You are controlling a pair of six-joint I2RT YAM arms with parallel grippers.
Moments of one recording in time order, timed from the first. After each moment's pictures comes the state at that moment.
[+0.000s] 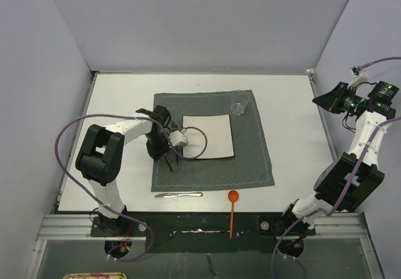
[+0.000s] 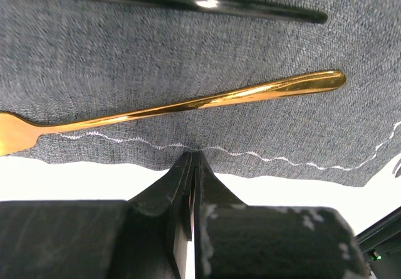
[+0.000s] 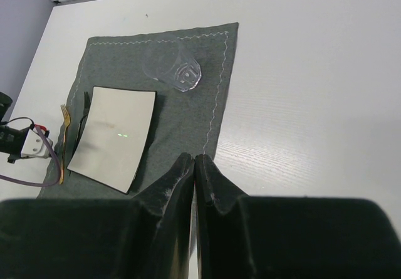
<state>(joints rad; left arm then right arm) -0.42 1.85 1.19 -0.91 0.16 0.85 -0.63 1.54 1.44 -0.69 -1.03 -0.17</state>
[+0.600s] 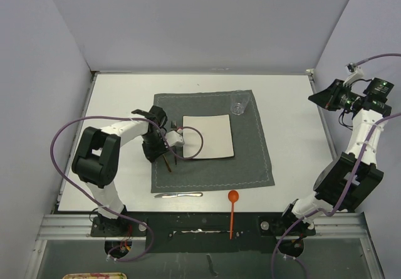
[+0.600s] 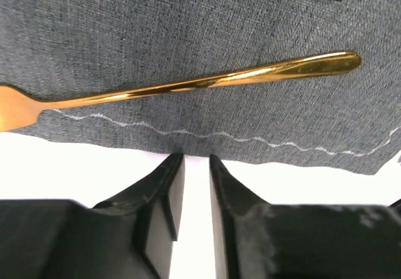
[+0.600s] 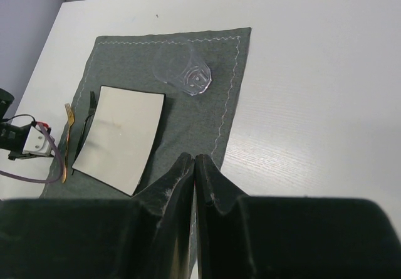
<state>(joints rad) -0.38 1.80 1.14 -0.92 0.13 0.85 -0.59 1.55 1.45 -0.66 -1.03 -0.14</state>
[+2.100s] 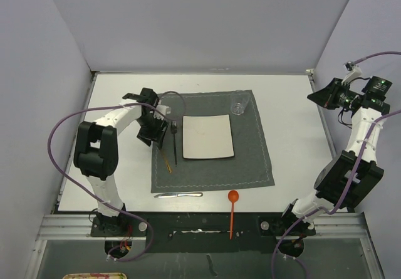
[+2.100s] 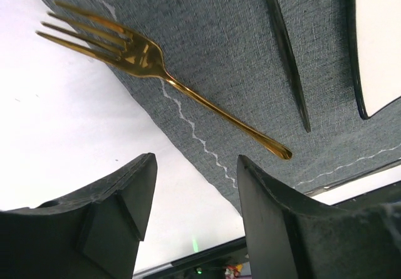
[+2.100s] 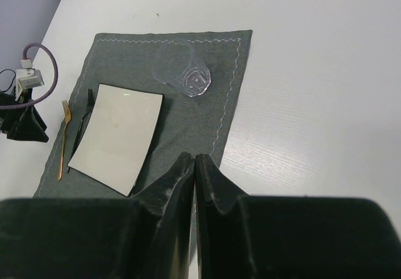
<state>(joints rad) -0.28 1.88 1.40 -0.99 0.19 0.11 -0.57 1.57 1.47 -0.66 -1.03 -0.16</state>
